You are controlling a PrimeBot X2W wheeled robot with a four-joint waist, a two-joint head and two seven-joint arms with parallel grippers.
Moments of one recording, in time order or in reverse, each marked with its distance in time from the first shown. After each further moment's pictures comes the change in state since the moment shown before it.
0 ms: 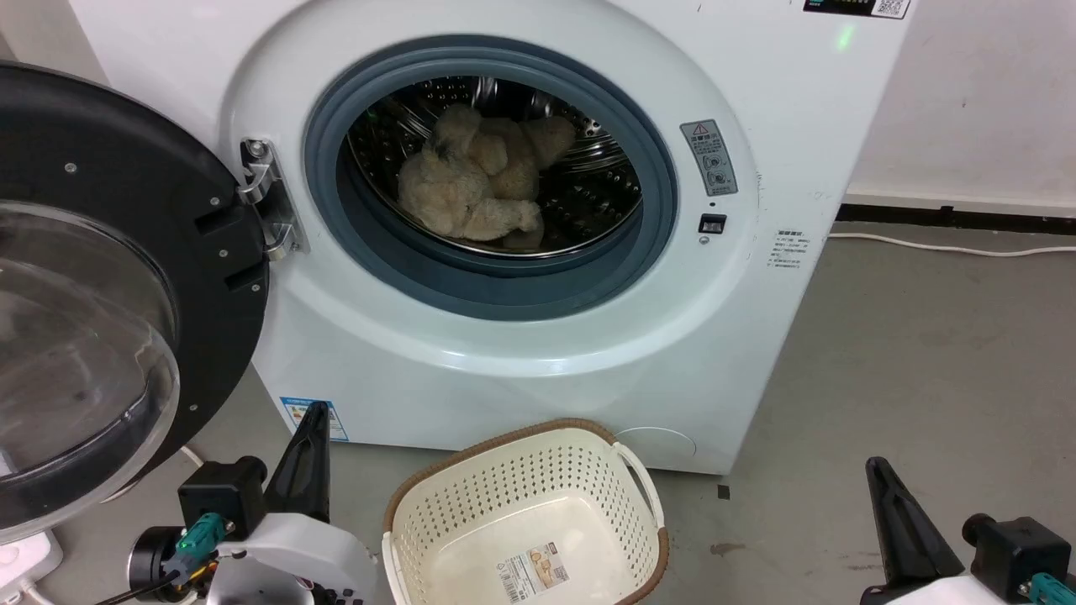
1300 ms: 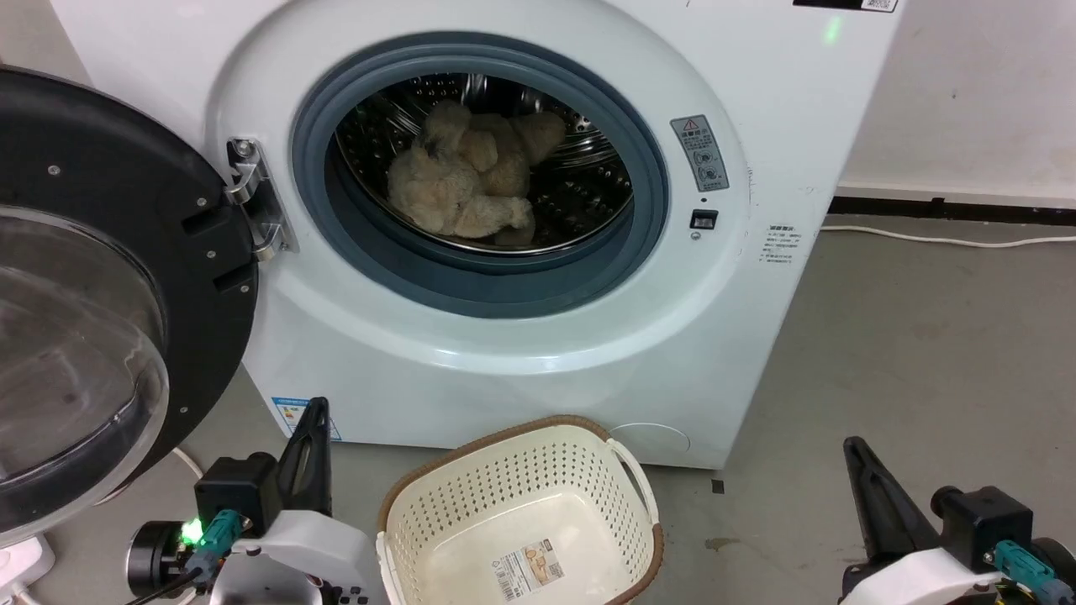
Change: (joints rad) left arm 0.021 -0.134 0.144 -0.016 0.230 -0.101 0.062; right arm -0.062 0.000 0.022 0.032 -0.071 0.000 0.029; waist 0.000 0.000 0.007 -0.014
